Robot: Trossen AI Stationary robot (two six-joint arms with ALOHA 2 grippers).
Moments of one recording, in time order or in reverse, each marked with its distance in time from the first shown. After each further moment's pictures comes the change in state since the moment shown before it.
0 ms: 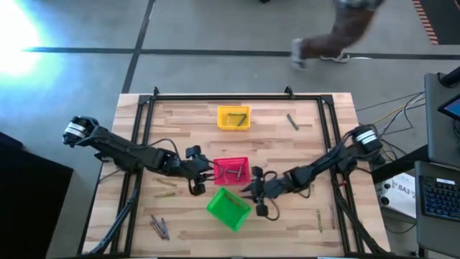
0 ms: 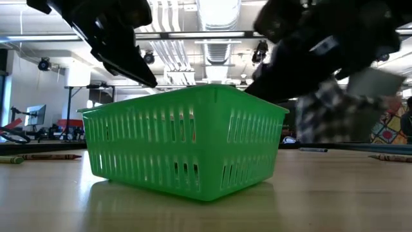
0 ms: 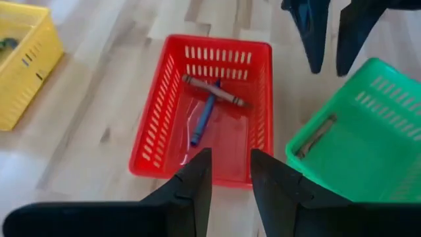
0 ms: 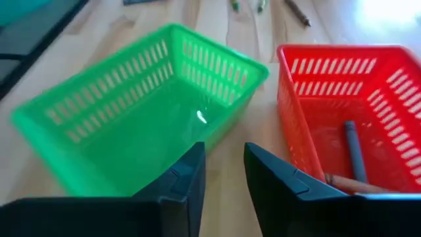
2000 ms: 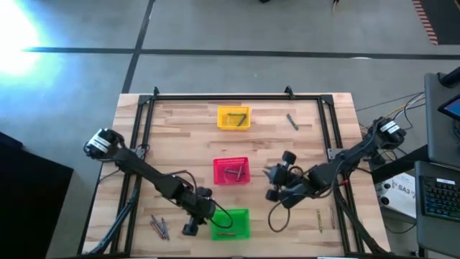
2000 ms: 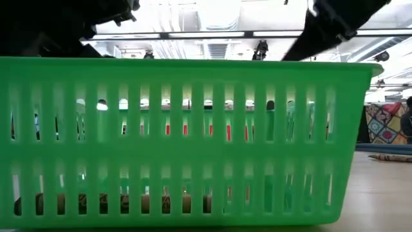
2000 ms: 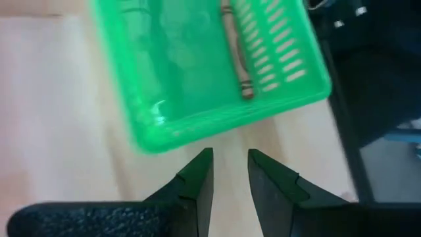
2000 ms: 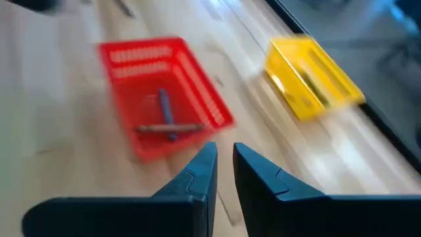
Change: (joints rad) left arm -0.228 0.360 0.207 -0.034 0.475 -0.022; right arm 0.145 -0.294 0.168 -0.952 0.605 0.423
